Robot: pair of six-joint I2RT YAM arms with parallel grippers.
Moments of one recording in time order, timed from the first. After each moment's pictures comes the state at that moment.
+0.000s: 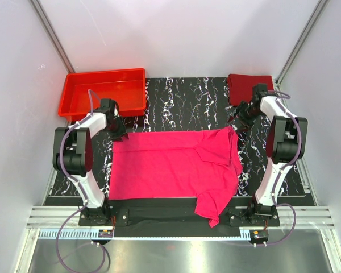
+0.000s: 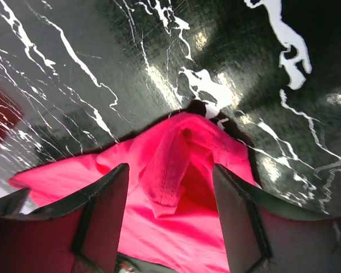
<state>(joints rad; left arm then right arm) -0.03 1.81 1.17 -0.55 0.13 -0.43 -0.08 2.02 1.54 -0.78 -0.31 0.57</state>
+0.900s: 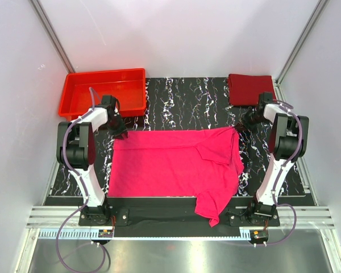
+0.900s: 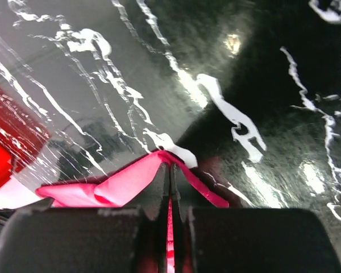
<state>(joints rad) -0.02 1.92 1.28 -0.63 0.11 -0.45 -0.17 2.10 1.44 -0.58 -0.41 0.64</state>
